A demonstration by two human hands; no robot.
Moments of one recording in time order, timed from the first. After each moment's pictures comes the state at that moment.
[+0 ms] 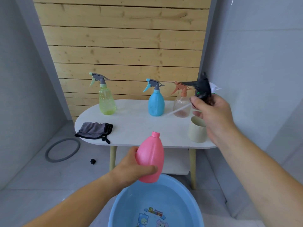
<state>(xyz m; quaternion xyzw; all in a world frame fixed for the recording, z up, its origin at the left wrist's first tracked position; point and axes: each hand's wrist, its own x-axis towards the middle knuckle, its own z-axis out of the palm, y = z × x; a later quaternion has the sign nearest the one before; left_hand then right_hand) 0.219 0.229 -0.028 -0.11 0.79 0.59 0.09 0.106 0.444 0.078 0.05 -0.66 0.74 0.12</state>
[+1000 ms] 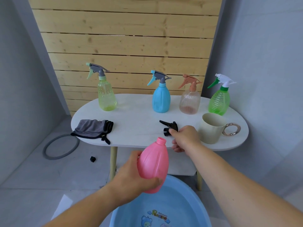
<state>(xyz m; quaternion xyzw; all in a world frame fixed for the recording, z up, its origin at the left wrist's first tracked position) 0.203 0.208 -0.063 -0.09 0.83 0.55 0.05 0.040 0.373 -0.048 -0.08 -0.83 0.55 -0.09</state>
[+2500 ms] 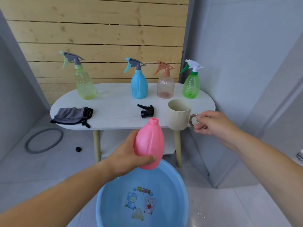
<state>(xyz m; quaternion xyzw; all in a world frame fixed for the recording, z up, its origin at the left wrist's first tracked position) 0.217 0.264 -0.047 0.01 0.80 0.59 0.09 0.103 0.544 -0.010 -0.04 -0.81 0.59 -0.05</state>
